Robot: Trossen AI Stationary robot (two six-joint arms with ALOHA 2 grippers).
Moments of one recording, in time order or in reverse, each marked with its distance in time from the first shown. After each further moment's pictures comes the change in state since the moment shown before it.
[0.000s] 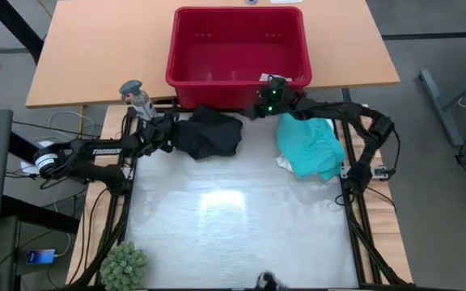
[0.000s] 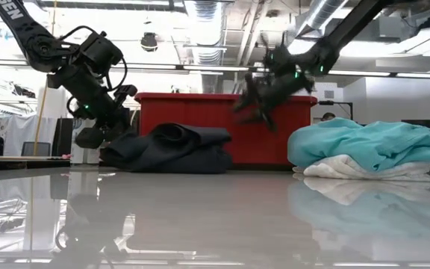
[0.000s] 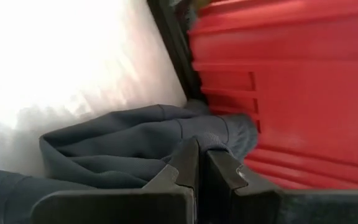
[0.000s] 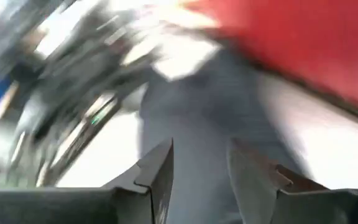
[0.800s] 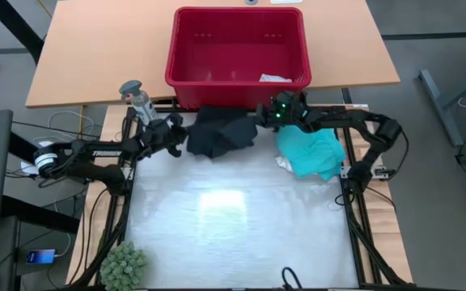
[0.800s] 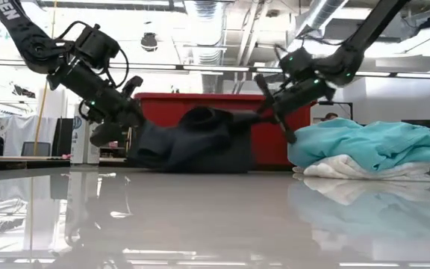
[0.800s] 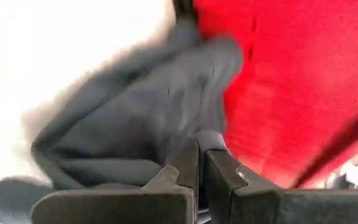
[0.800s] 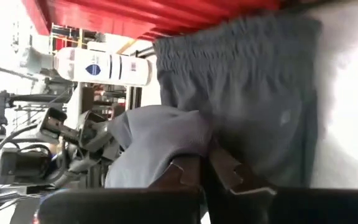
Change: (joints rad) left arm -0.046 0.000 -0.036 0.155 0.218 -0.127; right arm -0.032 -0.066 -0.271 0.237 0.097 0.612
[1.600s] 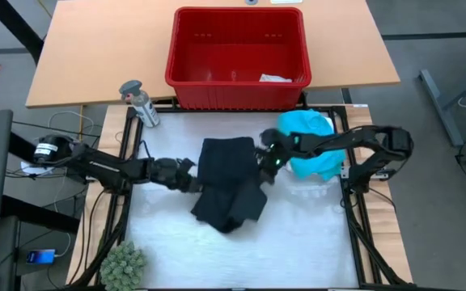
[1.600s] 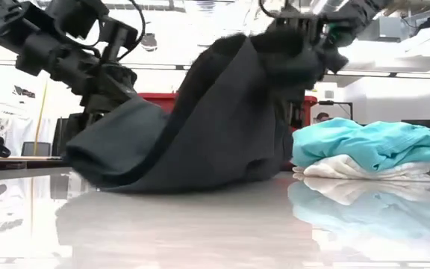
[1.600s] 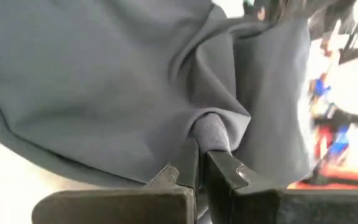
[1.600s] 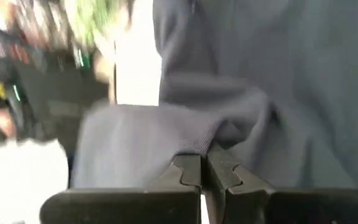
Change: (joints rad) left arm -0.612 -0.001 0.000 -0.014 0.296 0.597; right arm 0.434 -0.140 -0.005 -0.425 -0.314 -0.607
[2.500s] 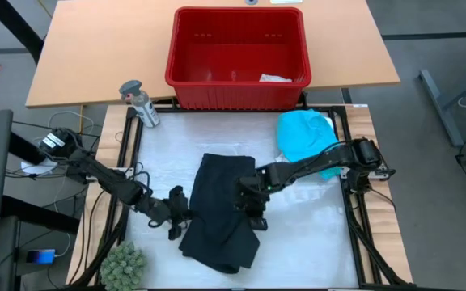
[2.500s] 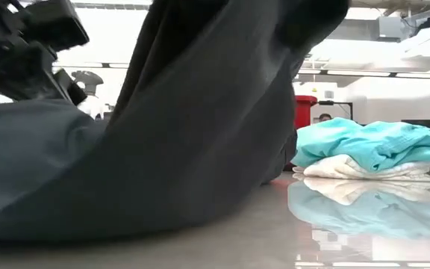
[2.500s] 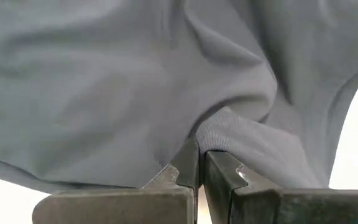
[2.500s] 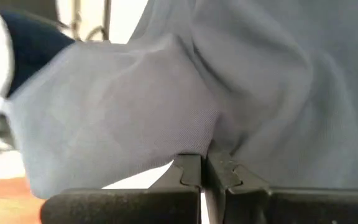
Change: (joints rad) left arm -0.526 0.041 0.086 -0.300 -0.405 0.650; right arm 0.393 0.332 0.547 -0.580 0.176 -0.287
